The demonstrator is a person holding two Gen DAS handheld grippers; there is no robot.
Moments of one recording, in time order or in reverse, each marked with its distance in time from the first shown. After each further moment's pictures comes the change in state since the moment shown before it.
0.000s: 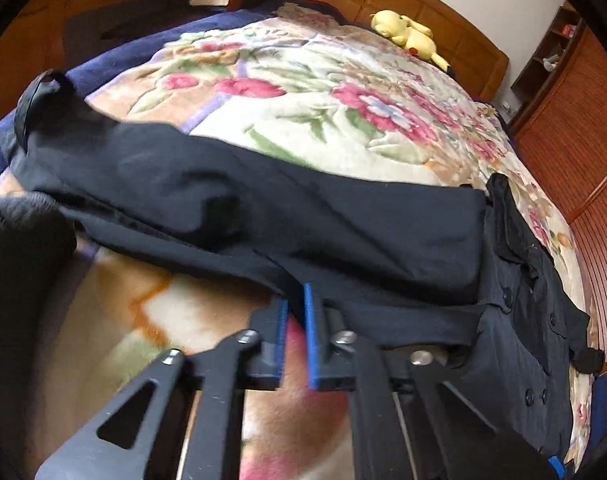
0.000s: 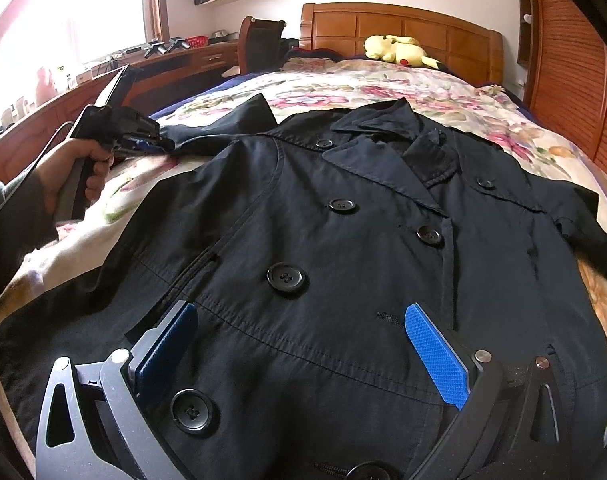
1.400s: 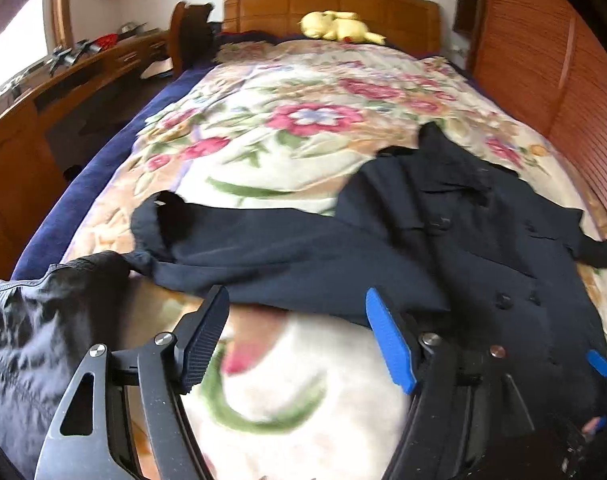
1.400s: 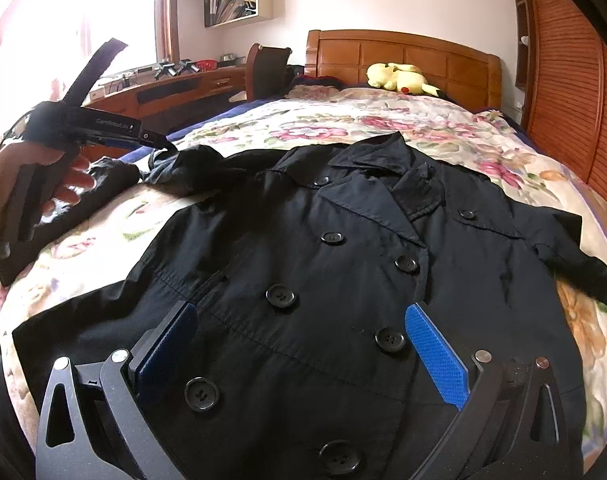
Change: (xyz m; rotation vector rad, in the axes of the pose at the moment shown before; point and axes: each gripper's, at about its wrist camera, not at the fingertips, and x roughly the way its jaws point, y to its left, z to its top) left arm -0.097 -0.071 -0.032 0.313 -0.042 0.107; right arm -0.040 -0.007 -0.003 -0.018 -0.092 0.003
